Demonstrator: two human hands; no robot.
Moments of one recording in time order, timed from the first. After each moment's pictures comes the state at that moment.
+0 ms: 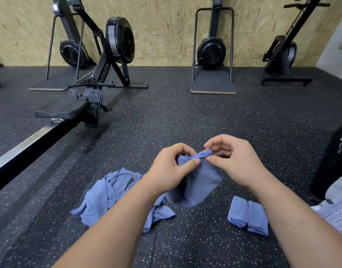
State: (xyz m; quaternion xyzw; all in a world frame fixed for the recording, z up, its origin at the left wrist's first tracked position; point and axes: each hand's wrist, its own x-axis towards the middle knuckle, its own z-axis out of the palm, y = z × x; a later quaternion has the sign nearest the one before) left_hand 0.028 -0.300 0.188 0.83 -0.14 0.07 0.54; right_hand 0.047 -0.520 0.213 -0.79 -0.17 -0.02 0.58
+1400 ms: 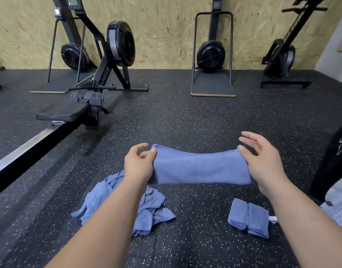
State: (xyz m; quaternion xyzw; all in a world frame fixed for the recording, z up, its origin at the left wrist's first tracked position) left_hand 0.050 -0.249 0.160 0.72 0.21 0.17 0.64; right_hand 0.059 -0.568 0.186 -0.78 0.05 -0.14 0.60
